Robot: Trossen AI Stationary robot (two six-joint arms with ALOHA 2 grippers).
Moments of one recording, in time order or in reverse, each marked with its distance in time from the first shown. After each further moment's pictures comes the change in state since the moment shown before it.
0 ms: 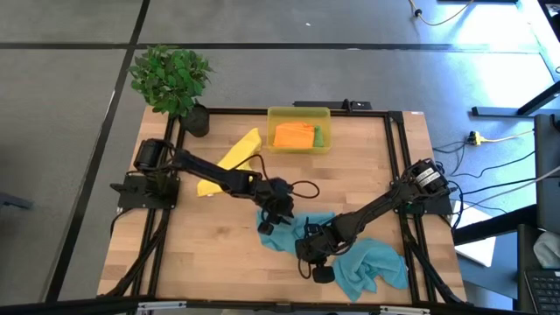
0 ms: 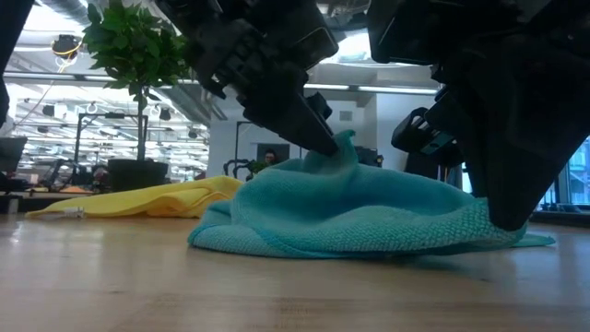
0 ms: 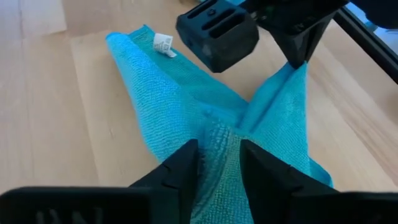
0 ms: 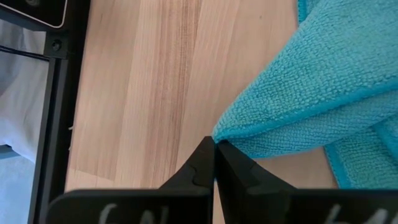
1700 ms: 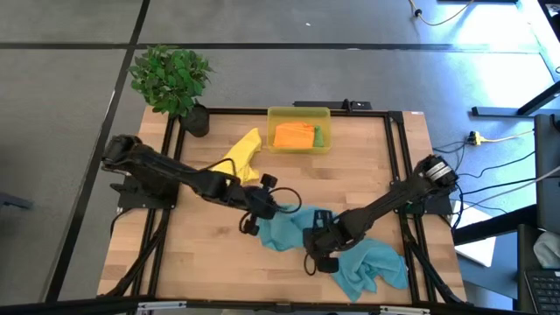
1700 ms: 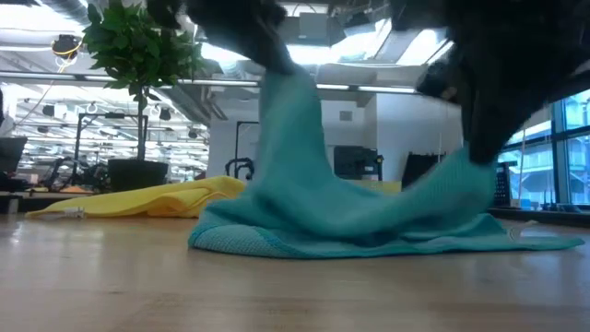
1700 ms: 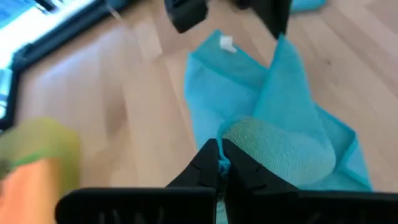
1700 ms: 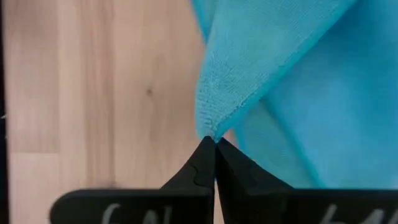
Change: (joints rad) left arm -0.154 -0.287 0.000 -0.278 -0.482 0.128; right arm 0.015 -0.106 0.059 -0.322 0.230 0.077
